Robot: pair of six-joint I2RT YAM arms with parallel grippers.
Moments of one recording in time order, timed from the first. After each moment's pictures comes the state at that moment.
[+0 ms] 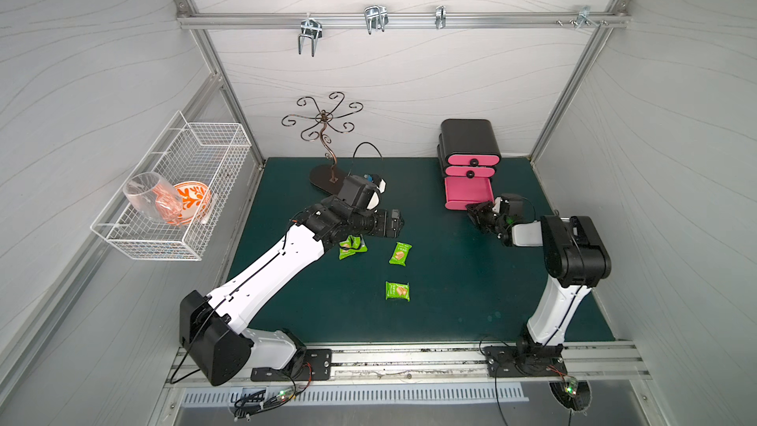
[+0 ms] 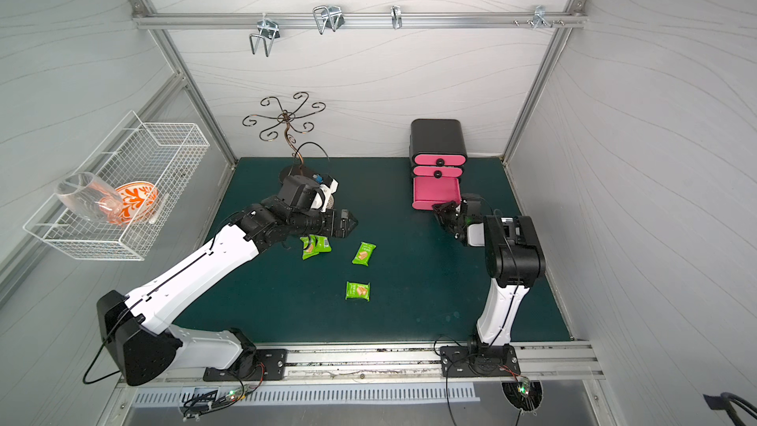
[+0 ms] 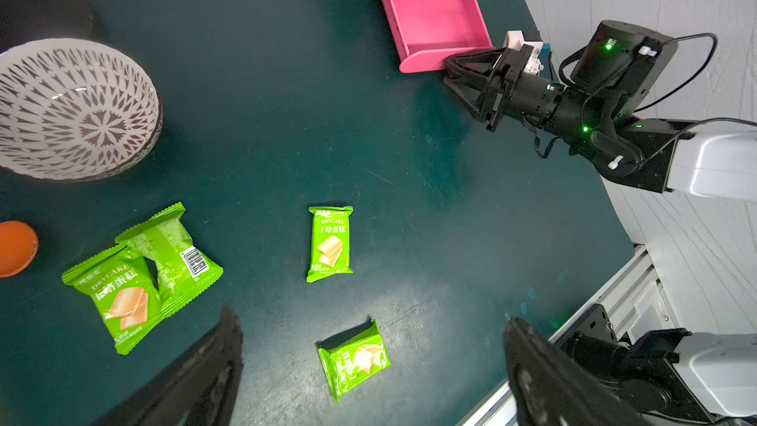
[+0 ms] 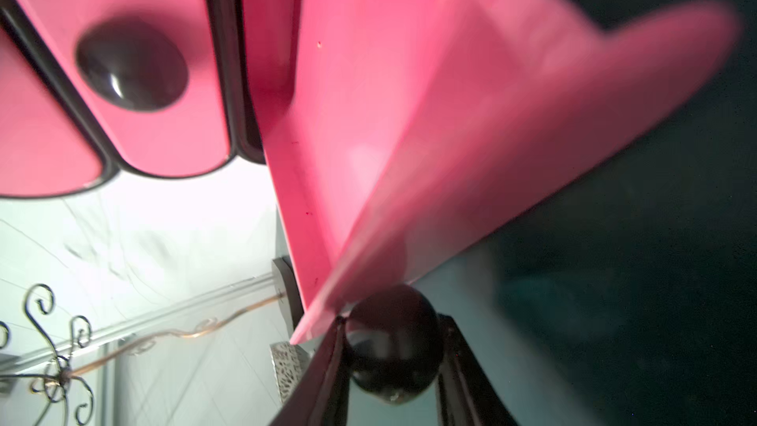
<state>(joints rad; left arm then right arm) -0.63 1.35 1.28 -0.72 0.13 -0.44 0.04 1.90 0.83 0.45 -0.47 1.13</state>
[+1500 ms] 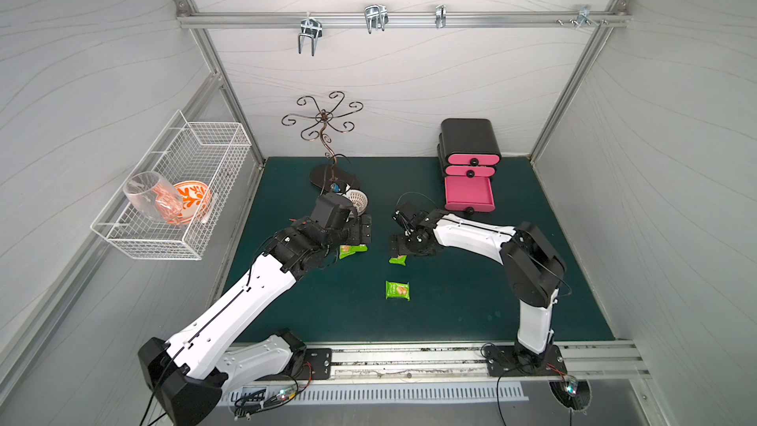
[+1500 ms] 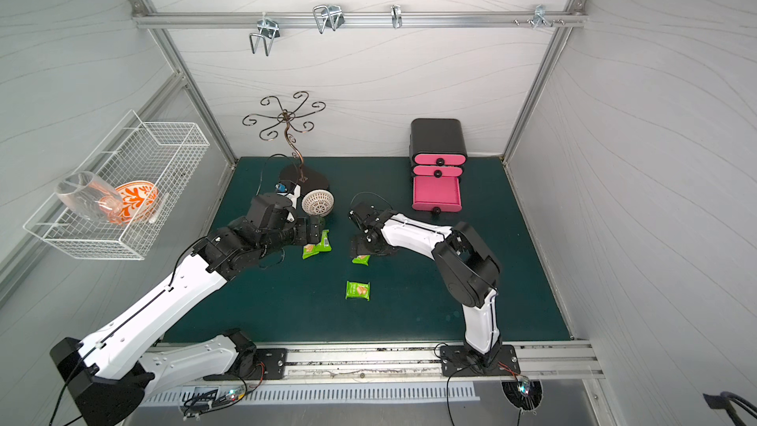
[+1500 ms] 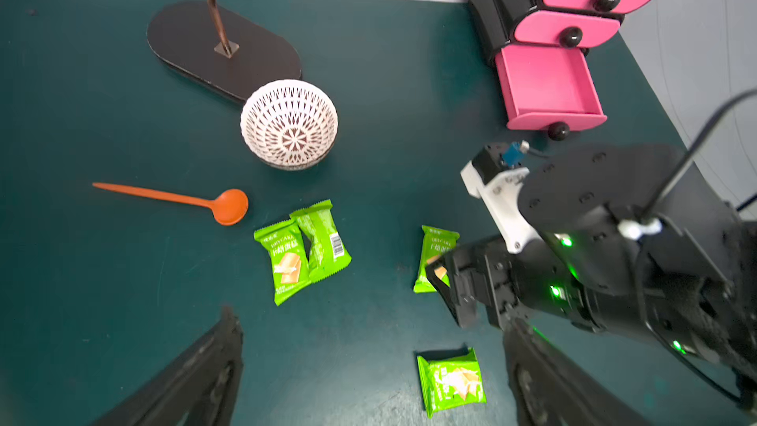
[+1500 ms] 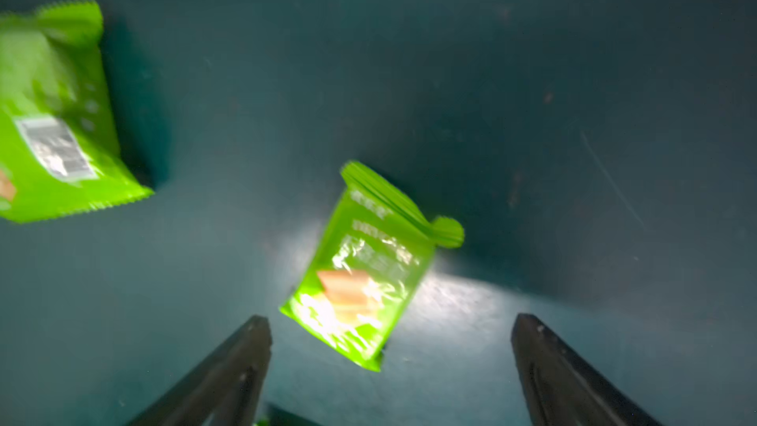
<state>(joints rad) -0.62 1.07 1.10 -0.76 -0.22 -0.46 0.87 1.93 1.37 -0.66 0.05 0.65</state>
